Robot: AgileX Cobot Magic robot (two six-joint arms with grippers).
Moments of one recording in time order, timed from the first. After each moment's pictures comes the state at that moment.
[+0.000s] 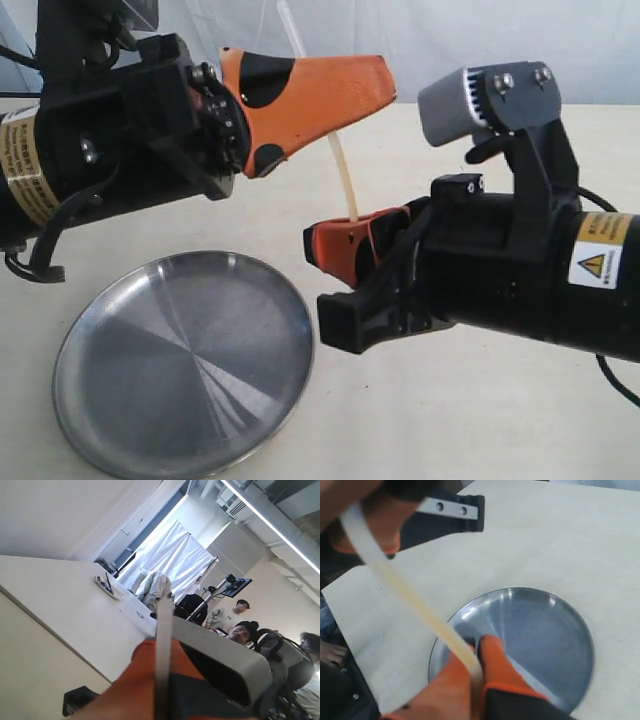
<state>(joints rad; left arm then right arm) -0.65 1.30 -0.67 0.89 -1.08 -1.50 0.83 1.06 -0.62 0.46 0.08 -0.07</state>
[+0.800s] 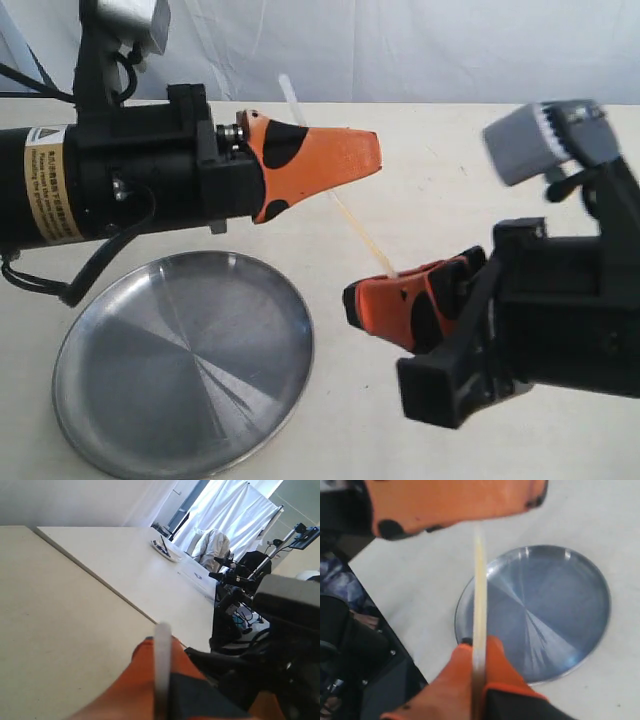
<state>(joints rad) -0.64 1.28 -0.68 1.09 -0.85 -1.49 0.84 0.88 -0.60 0.51 0.31 -0.05</state>
